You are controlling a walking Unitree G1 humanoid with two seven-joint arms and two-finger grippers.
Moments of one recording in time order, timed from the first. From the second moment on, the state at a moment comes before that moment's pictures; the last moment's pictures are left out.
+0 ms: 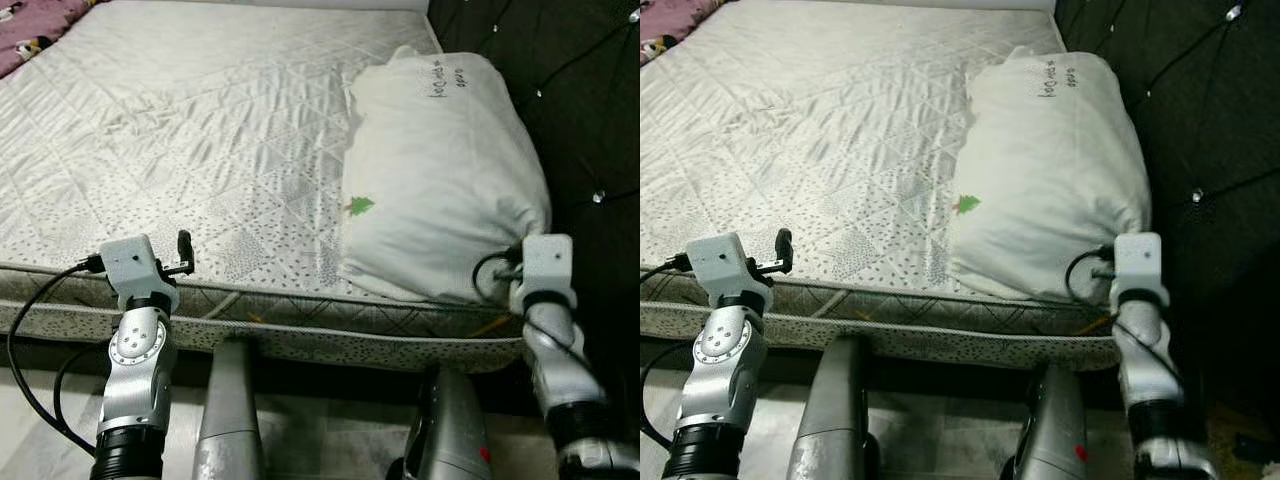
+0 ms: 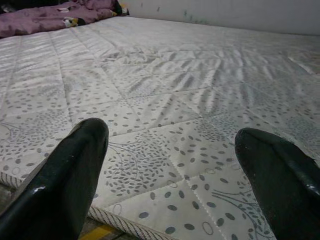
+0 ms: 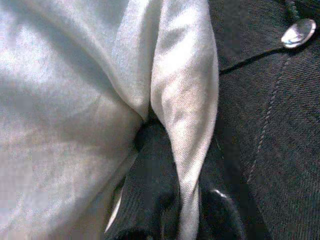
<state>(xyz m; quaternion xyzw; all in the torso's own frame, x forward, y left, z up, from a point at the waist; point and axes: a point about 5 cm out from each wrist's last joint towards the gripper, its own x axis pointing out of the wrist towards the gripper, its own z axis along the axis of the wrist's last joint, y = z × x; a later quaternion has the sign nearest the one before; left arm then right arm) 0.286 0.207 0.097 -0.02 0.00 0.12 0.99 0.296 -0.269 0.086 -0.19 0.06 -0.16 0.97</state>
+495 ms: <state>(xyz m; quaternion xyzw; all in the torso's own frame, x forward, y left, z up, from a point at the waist) 0.286 0.207 0.097 -0.03 0.00 0.12 0.99 0.320 -0.286 0.101 -0.19 0.08 -0.19 0.96</state>
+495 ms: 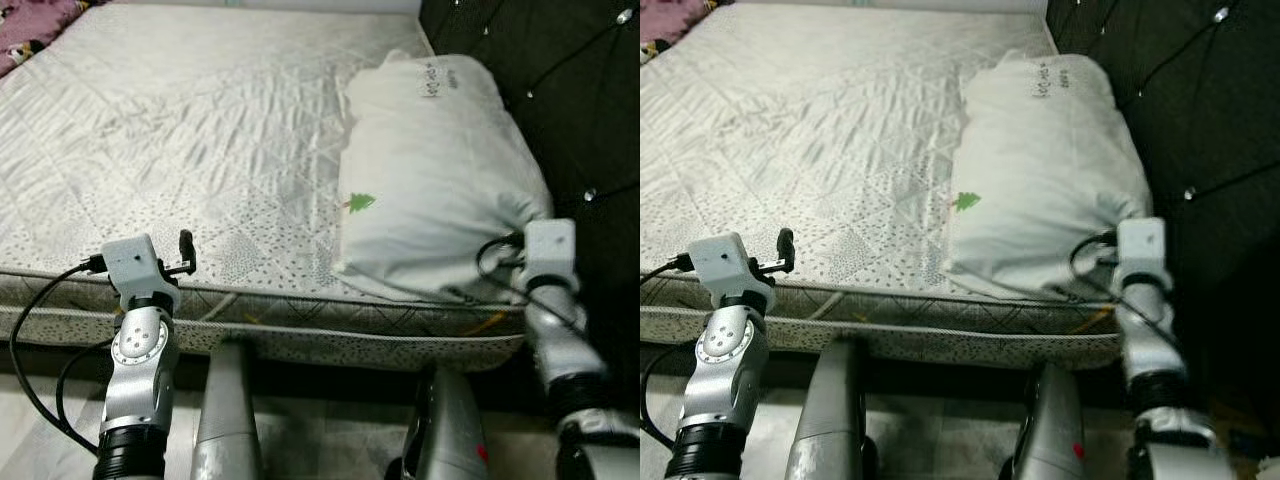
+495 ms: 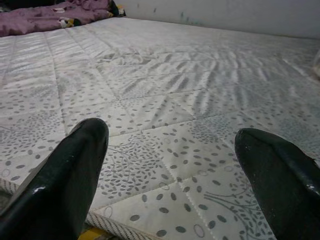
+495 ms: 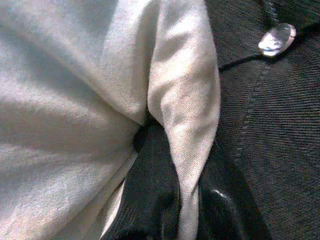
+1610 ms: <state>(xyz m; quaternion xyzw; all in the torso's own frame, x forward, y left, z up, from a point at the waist) 0.290 0.206 0.098 -0.02 0.00 0.11 0.99 0.257 -0.295 0.073 -0.21 0.09 -0.18 0.96</state>
